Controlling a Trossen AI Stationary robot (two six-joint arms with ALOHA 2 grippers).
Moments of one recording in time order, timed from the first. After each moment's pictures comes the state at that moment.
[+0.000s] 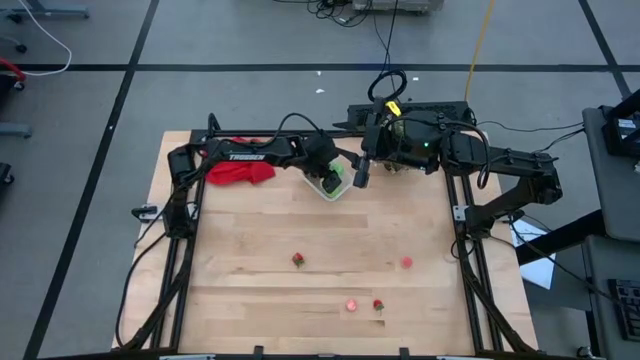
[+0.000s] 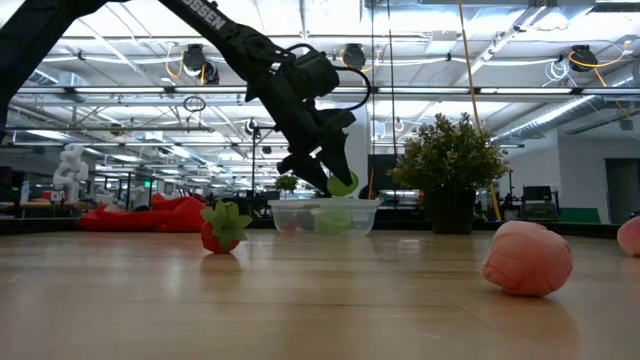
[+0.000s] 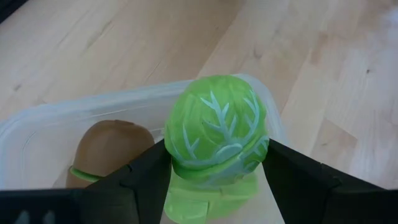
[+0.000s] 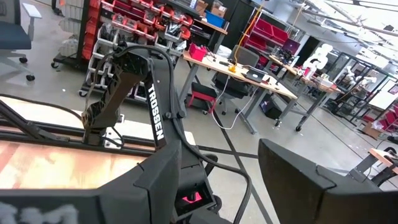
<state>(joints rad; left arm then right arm) 0.38 1.99 1.44 -0.36 0.13 -0.24 -0.05 1.41 1.63 -0.34 0.26 -0.36</state>
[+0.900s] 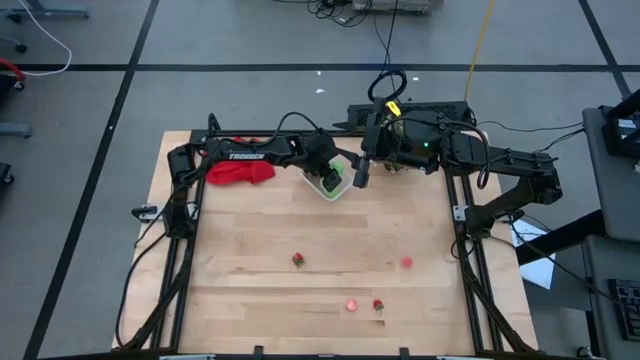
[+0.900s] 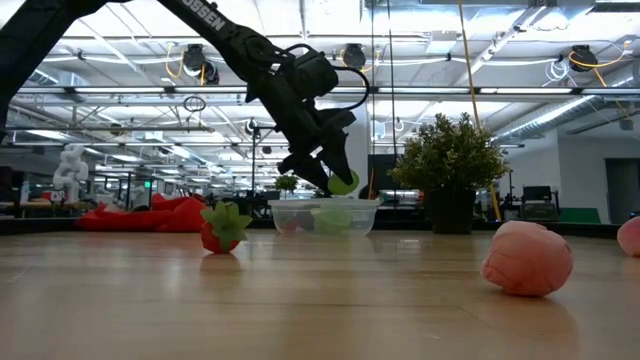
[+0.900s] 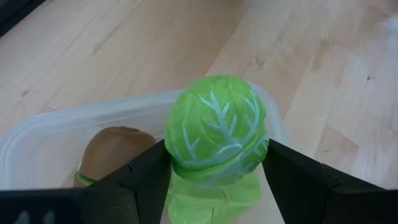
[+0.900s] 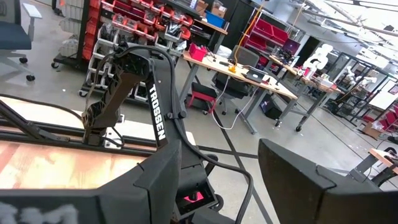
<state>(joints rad) 0.39 1.99 1.44 -0.35 0.13 -0.24 -0.05 1.41 1.63 -0.34 0.26 -0.36</state>
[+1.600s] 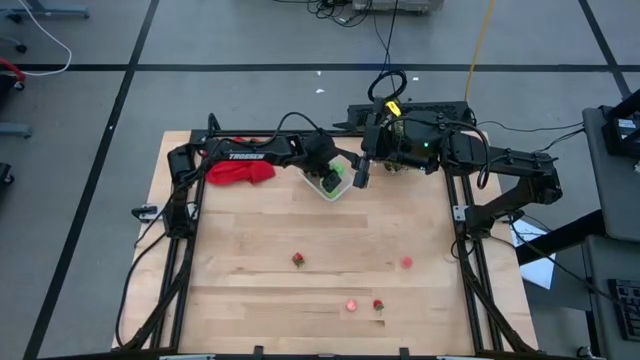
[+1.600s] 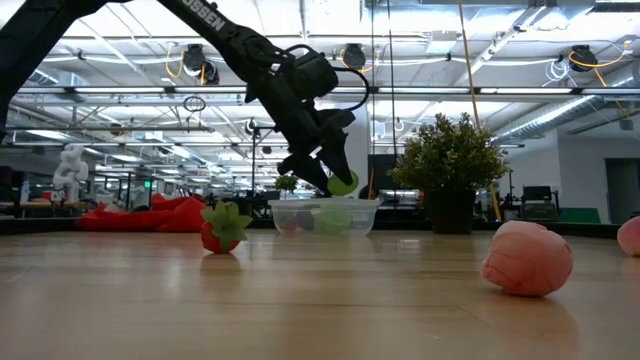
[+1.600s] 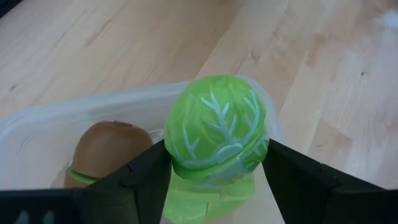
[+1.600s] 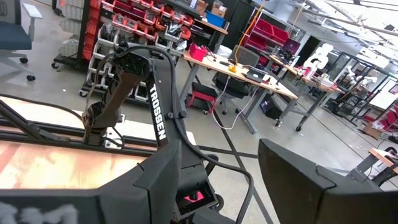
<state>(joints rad) 0.39 1.99 1.44 -0.36 0.16 -0.25 -0.05 1.41 1.63 -0.34 0.26 -0.36</state>
